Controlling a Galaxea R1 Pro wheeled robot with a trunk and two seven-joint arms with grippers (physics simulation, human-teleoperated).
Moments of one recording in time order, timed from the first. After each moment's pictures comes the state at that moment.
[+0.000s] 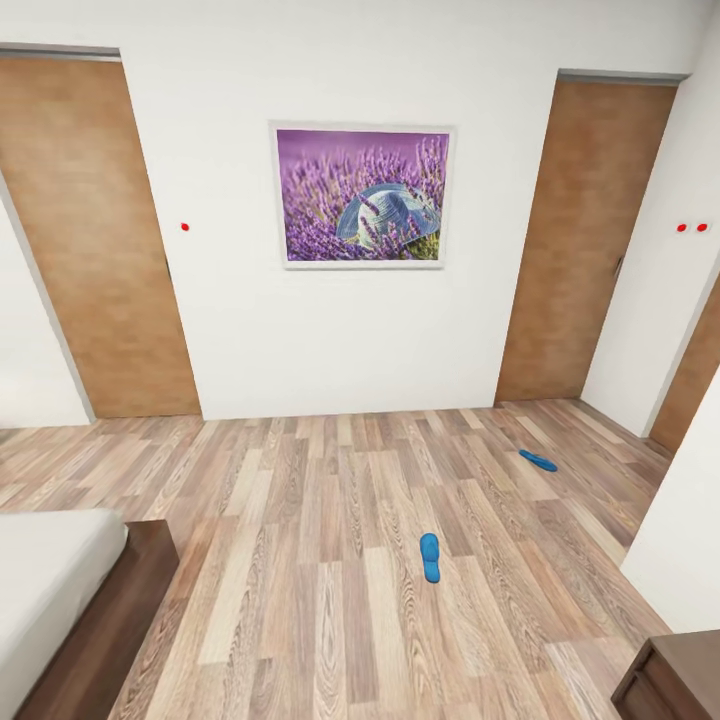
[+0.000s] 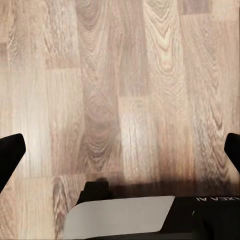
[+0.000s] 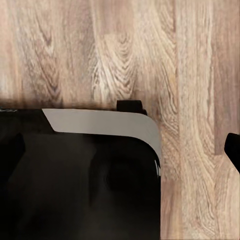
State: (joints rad) left arm 0.00 -0.03 0.00 -0.46 0.01 -0.08 0.00; right arm 0.00 -0.01 -0.01 -0.26 0.00 -0.02 0.01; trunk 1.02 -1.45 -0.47
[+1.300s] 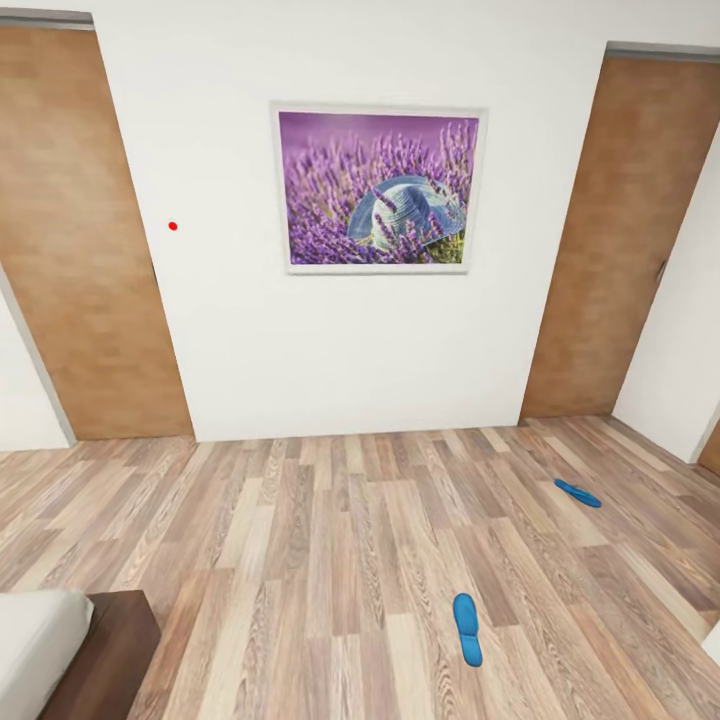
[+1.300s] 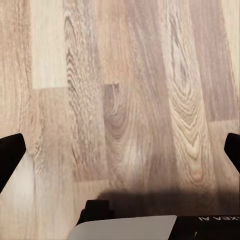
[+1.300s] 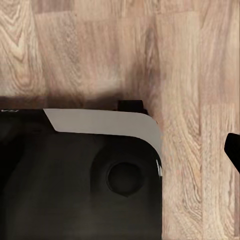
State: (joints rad) left arm 0.00 -0.02 0.00 -0.46 0.00 -0.15 0.00; right arm 0.00 -0.01 -0.01 -0.26 0.00 -0.02 0.01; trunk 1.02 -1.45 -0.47
